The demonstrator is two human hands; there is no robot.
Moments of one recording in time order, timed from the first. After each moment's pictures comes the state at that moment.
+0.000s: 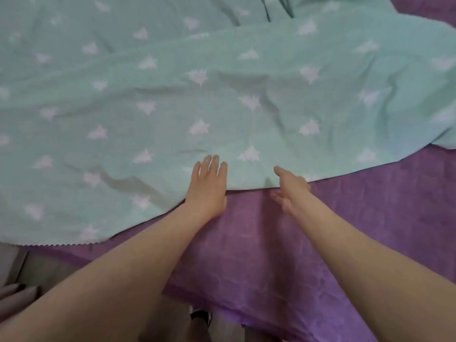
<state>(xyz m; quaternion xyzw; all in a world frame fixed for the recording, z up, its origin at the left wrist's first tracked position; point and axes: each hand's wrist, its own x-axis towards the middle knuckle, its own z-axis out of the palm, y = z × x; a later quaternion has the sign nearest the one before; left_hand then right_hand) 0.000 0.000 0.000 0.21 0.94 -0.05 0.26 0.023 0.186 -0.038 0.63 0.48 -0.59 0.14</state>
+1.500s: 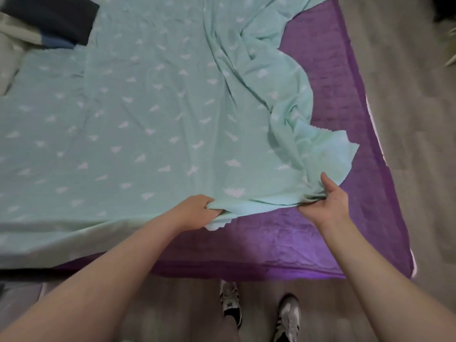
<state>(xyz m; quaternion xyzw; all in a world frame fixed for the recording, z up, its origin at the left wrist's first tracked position) 0.092 -0.107 0.258 0.21 0.84 0.18 0.46 0.220 0.150 0.238 0.43 0.04 -0.89 -0.14</state>
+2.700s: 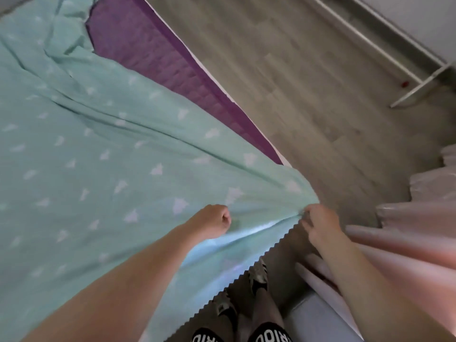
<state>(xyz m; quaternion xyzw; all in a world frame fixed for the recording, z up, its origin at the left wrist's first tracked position) 0.385 0.153 0.181 0.48 0.74 -0.05 0.47 0.618 0.261 0.169 0.78 0.11 -0.59 -0.19</state>
